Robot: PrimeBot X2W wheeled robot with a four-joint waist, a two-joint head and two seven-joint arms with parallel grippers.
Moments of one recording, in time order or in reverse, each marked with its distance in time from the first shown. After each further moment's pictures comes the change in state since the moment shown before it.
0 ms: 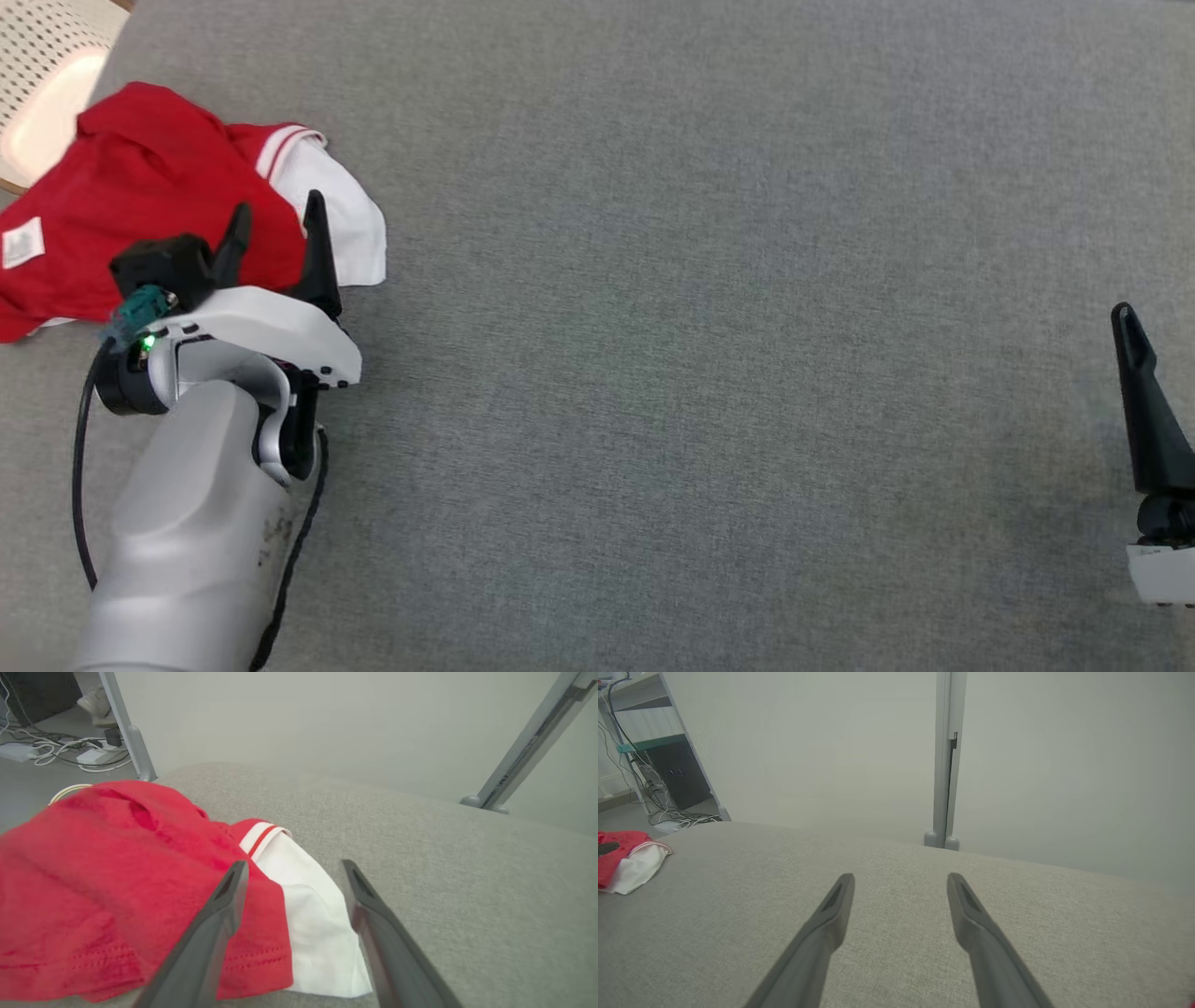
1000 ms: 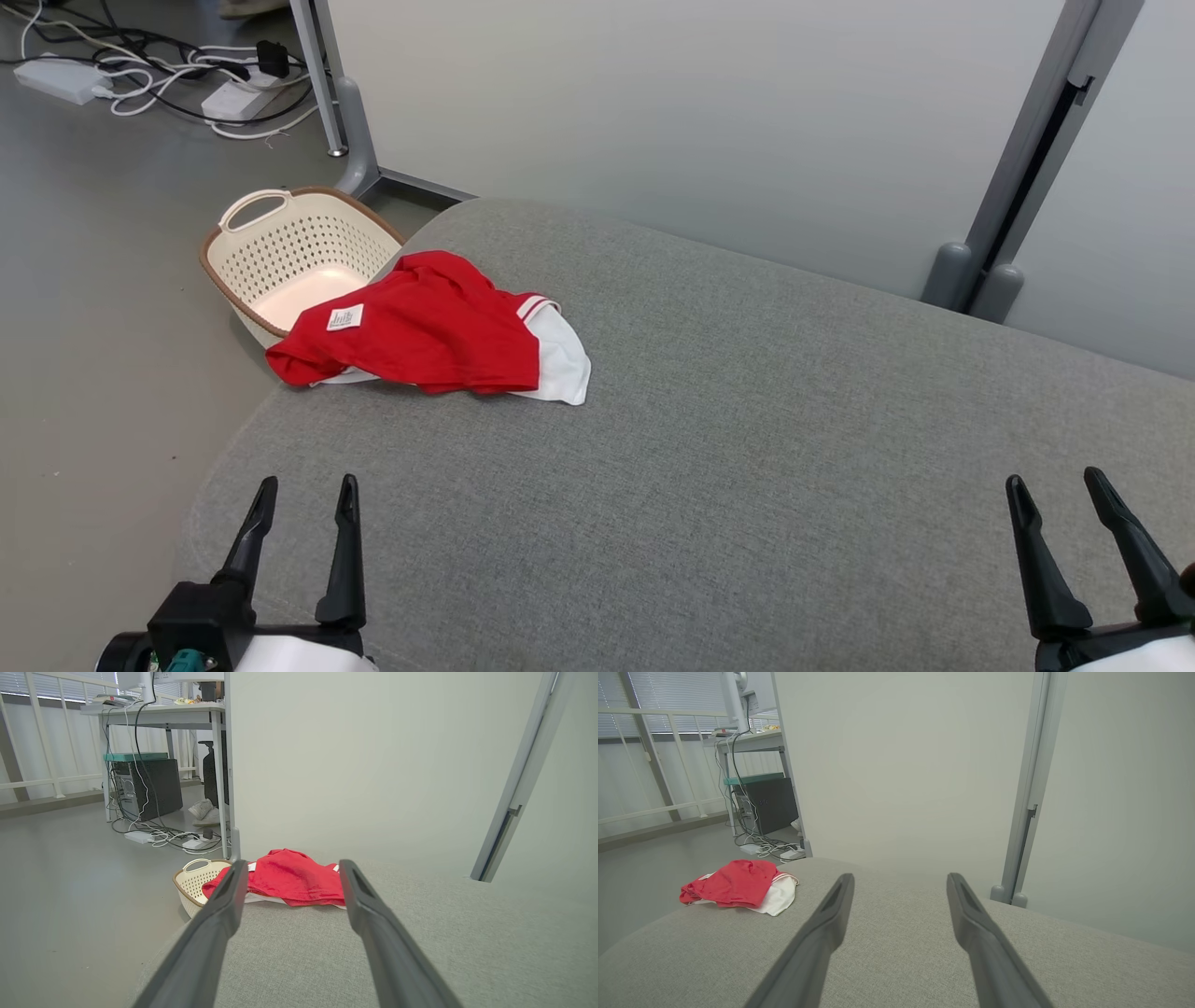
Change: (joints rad) left arm 0.776 0.125 -0.052 -0.800 0.119 0.185 0.025; right arm 0.176 0.144 0.066 0.173 -0.044 0.000 -0.063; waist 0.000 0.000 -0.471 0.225
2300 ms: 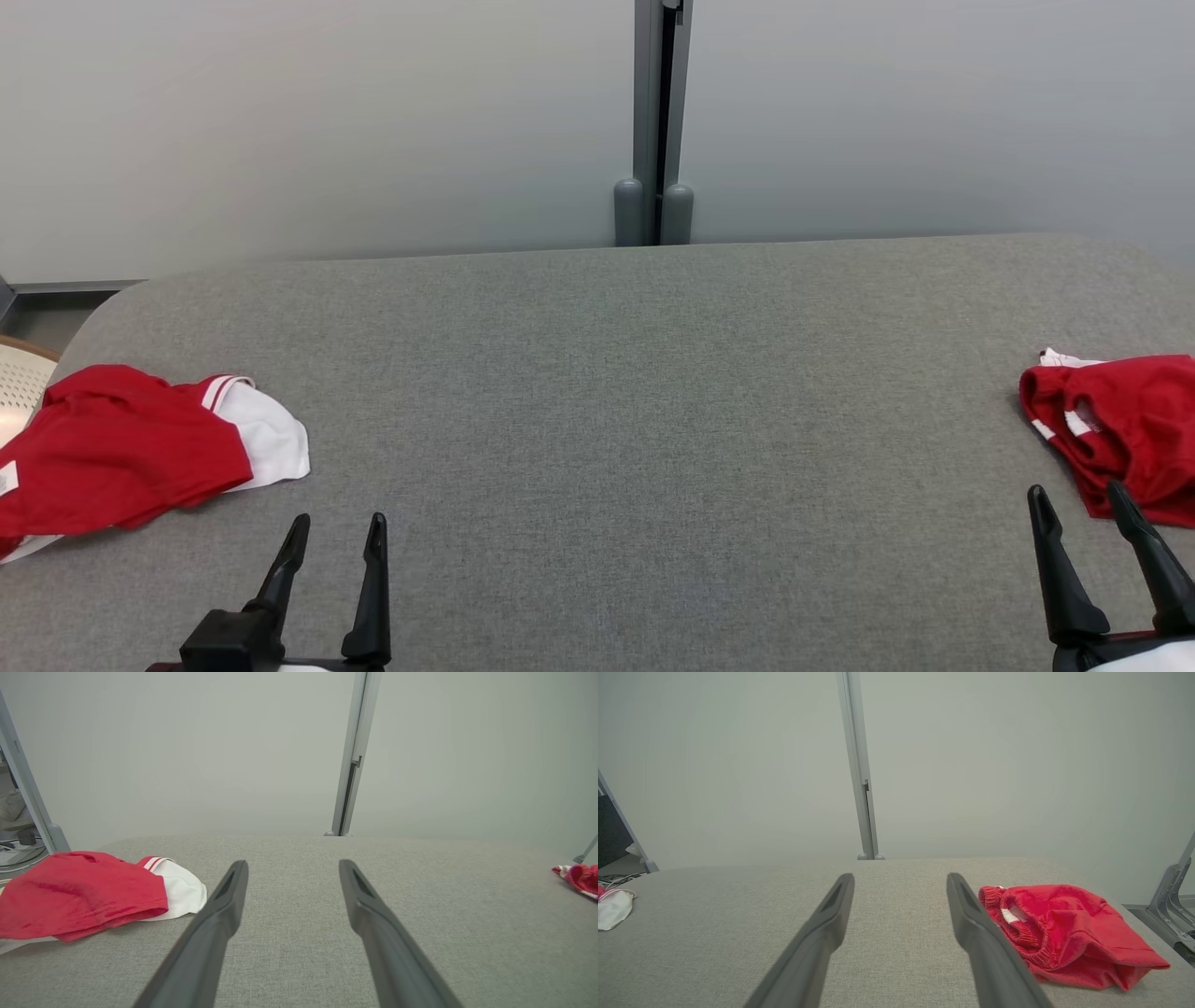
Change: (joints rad) left arm 0.040 -0.032 -0.012 0.037 0.001 -0.035 -0.004; right arm -0.008 -0.012 -0.026 0.077 0.010 0.001 -0.033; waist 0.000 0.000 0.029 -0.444
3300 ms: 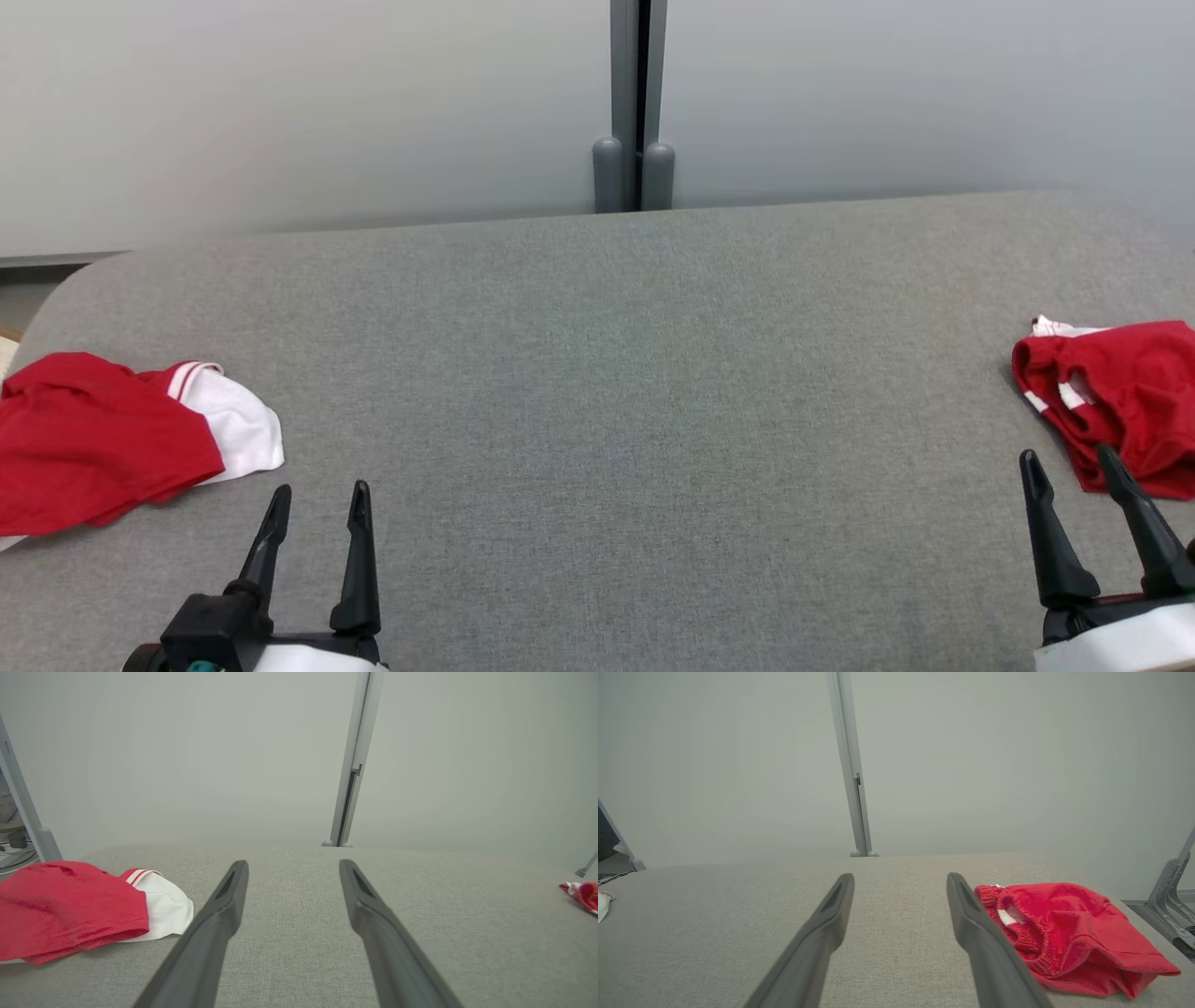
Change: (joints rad) left arm -0.040 -0.026 0.034 -0.001 0.009 0.000 -0.034; right arm -0.090 -0.028 0.033 0.070 0.023 0.000 -0.034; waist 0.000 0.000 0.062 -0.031
